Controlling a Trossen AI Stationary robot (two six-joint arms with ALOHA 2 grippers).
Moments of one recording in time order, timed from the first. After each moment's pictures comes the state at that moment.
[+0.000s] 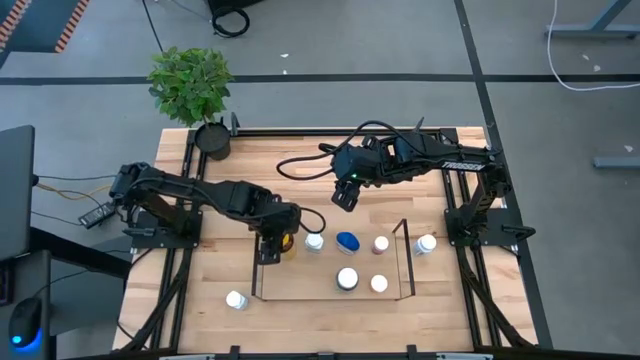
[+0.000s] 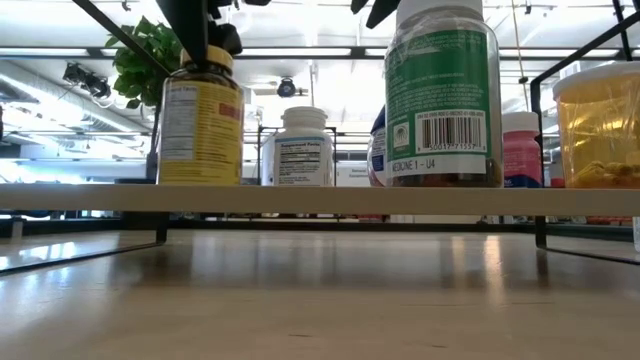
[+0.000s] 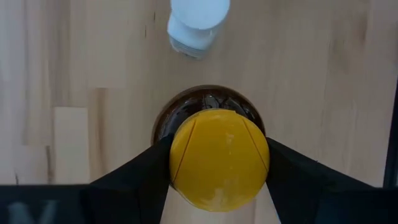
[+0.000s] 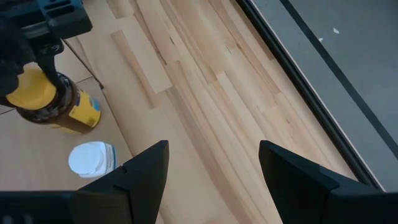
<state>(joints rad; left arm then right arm) -0.18 1.59 1.43 -1.09 0.01 -0.22 0.06 1.78 2.10 -1.36 0.39 0.44</state>
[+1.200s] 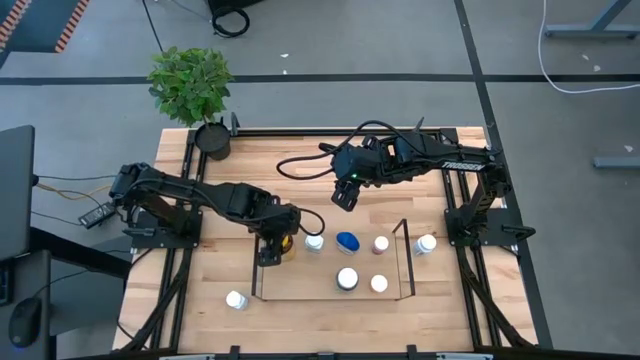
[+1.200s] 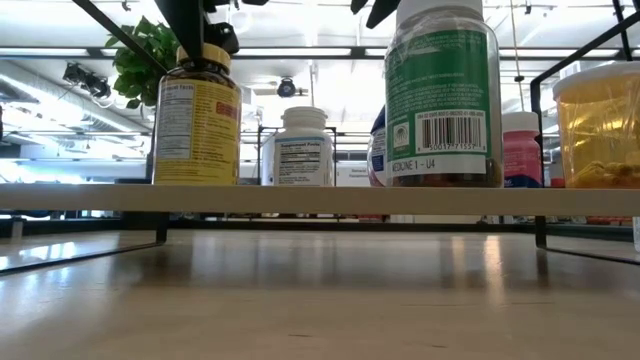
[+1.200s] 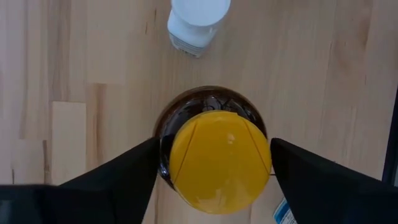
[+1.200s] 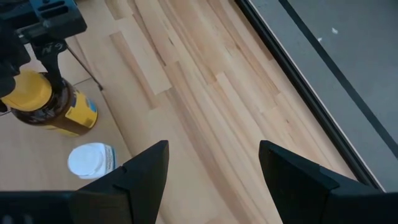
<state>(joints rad) -0.19 1.59 1.43 -1.09 0.00 -0.26 0.06 1.78 2.10 -1.36 0.40 0.45</state>
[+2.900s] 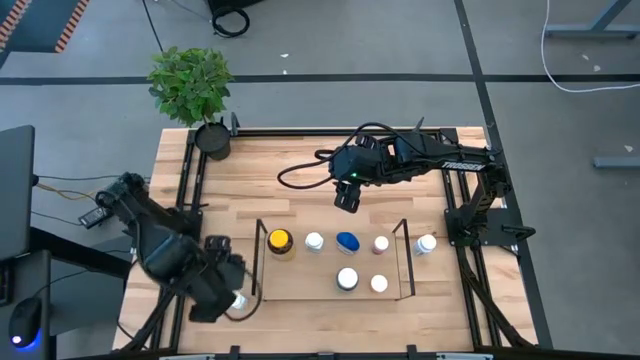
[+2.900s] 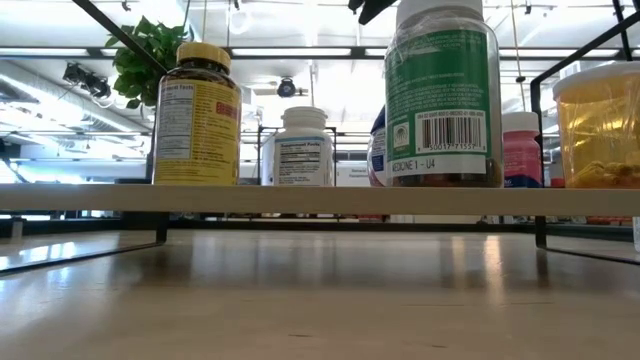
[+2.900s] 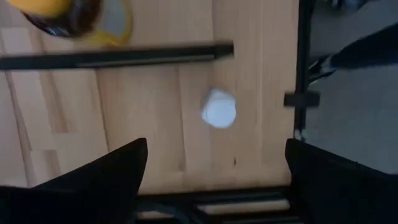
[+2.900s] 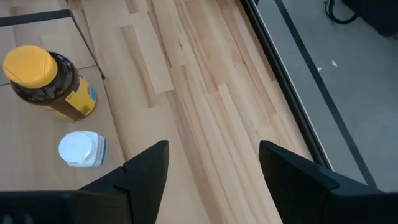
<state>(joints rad) -0.75 1.59 1.78 -1.57 -0.07 -0.68 0.06 1.78 2.10 -1.32 0.39 0.25</state>
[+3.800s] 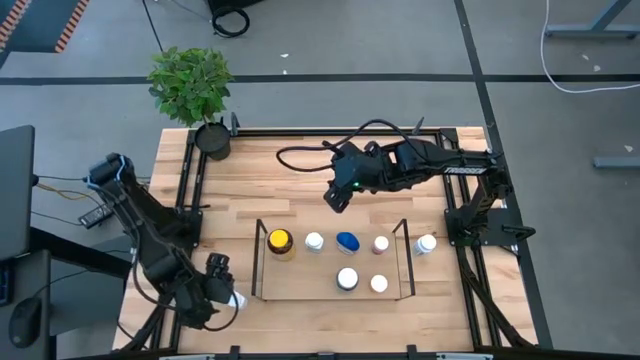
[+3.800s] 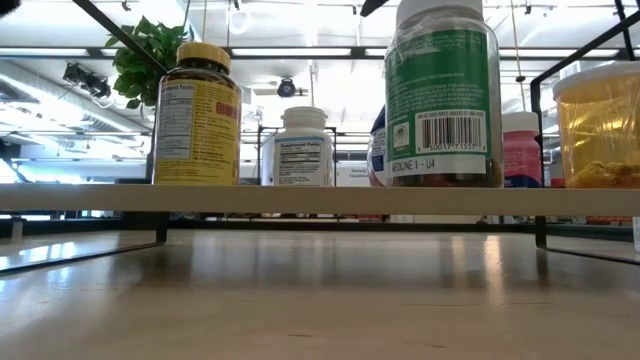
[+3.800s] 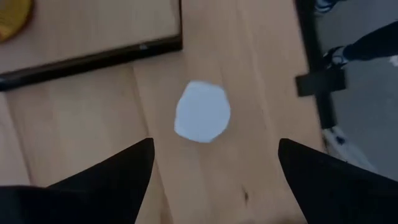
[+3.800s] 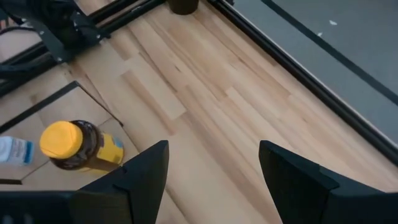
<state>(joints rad) -0.95 1.32 1.02 -0.90 -0.16 -0.68 0.11 1.78 2.10 -1.29 0.47 0.66</state>
